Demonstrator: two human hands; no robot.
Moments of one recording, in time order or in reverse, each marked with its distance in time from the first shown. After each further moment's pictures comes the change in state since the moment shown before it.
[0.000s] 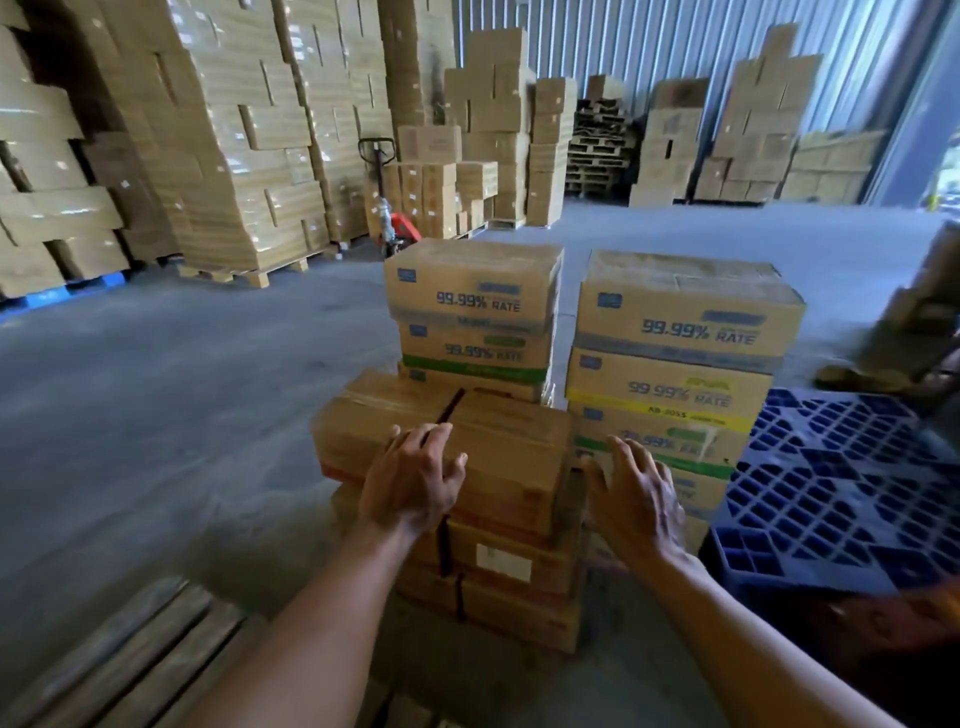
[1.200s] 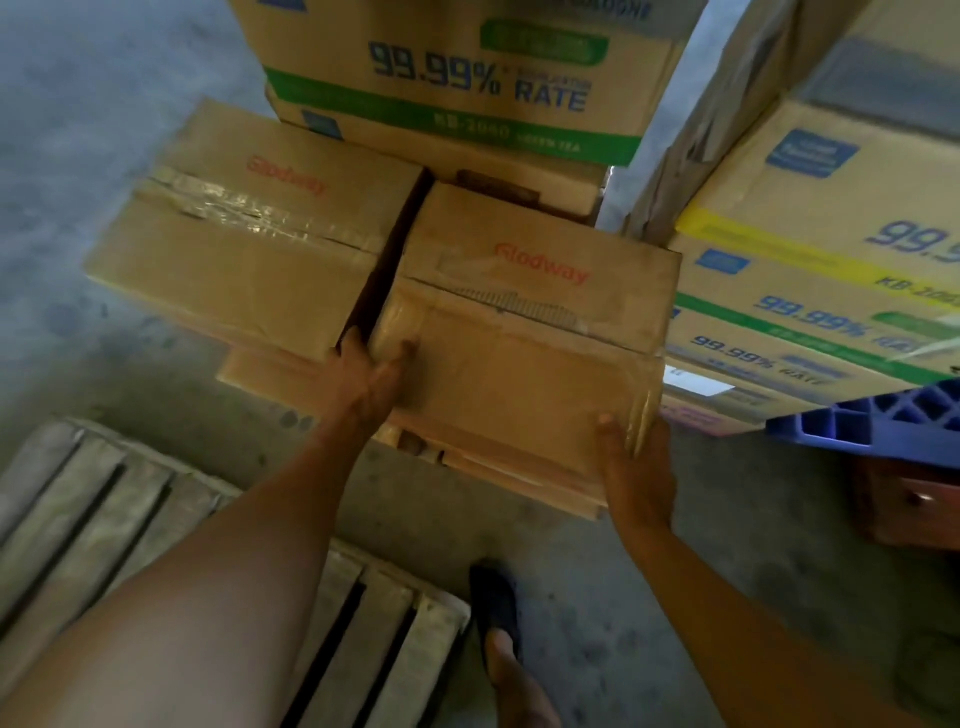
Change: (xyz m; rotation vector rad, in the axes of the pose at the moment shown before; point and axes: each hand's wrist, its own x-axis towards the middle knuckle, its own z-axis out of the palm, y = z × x) left_hand 0.184 -0.219 0.420 -0.360 -0.584 -0.969; right_hand 0.212 0.153 0.376 0.333 -0.292 0.877
